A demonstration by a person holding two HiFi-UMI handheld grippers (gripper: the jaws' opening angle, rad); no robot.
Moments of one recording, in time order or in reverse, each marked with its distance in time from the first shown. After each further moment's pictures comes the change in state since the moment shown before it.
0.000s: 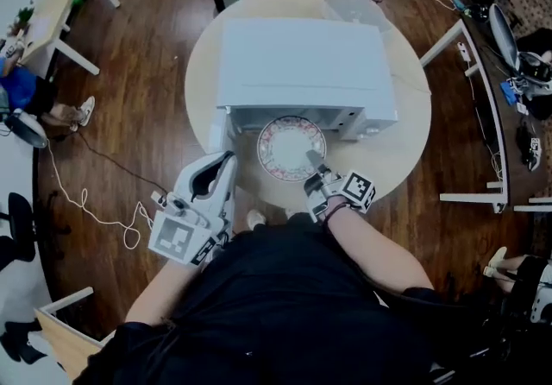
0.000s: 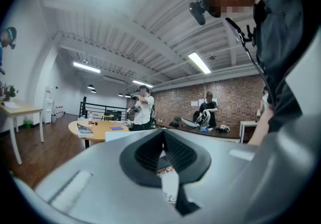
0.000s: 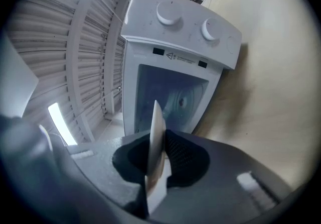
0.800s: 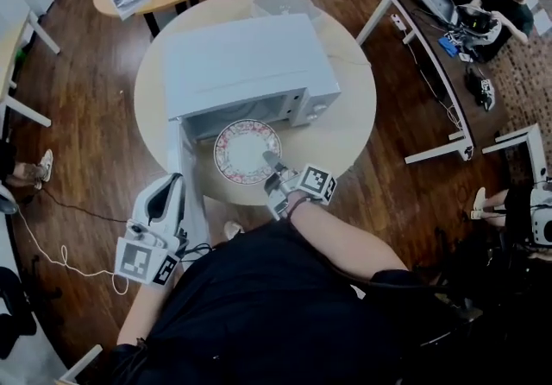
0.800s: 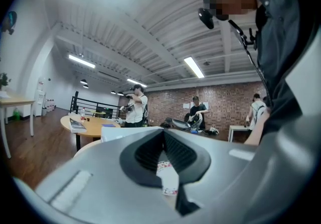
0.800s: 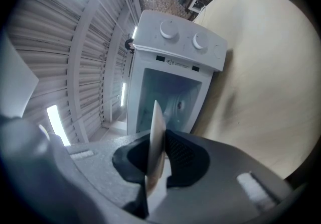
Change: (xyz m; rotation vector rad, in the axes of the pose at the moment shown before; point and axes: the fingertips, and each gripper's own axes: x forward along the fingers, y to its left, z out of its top) left arm -0.061 0.024 -0.006 -0.059 0.008 -0.072; right arm -0.003 0.014 -0.040 0.002 -0.109 -0.010
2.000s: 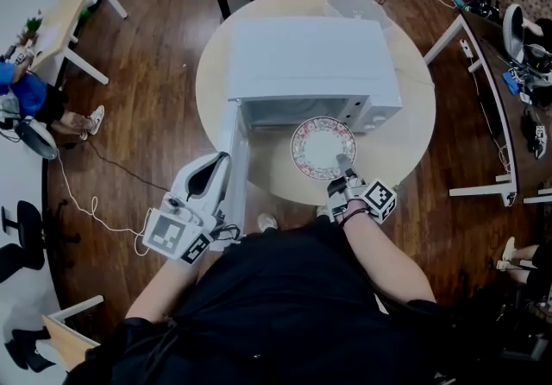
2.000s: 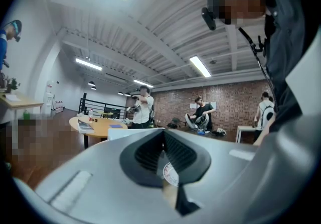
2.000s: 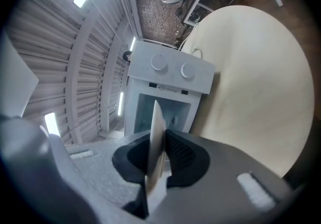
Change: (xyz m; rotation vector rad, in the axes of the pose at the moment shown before) left arm 0.011 -0.006 0.003 -0.003 -0.008 0.080; right arm -0.044 -0.034 0.057 0.032 -0.121 -0.053
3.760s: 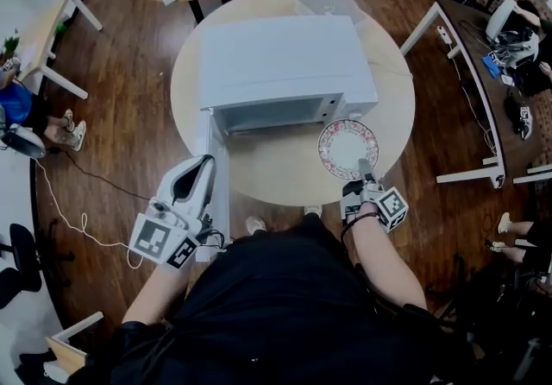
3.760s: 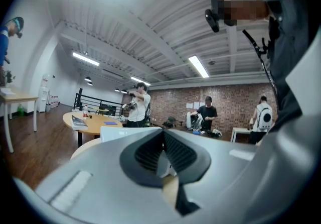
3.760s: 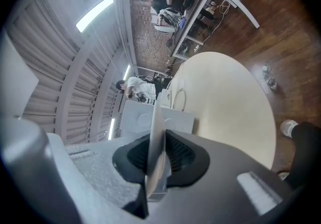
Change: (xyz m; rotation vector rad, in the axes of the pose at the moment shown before) left arm 0.021 -0.005 0.002 -0.042 0.021 -0.049; right arm -0.077 -0.035 0.096 0.054 -0.319 -0.088
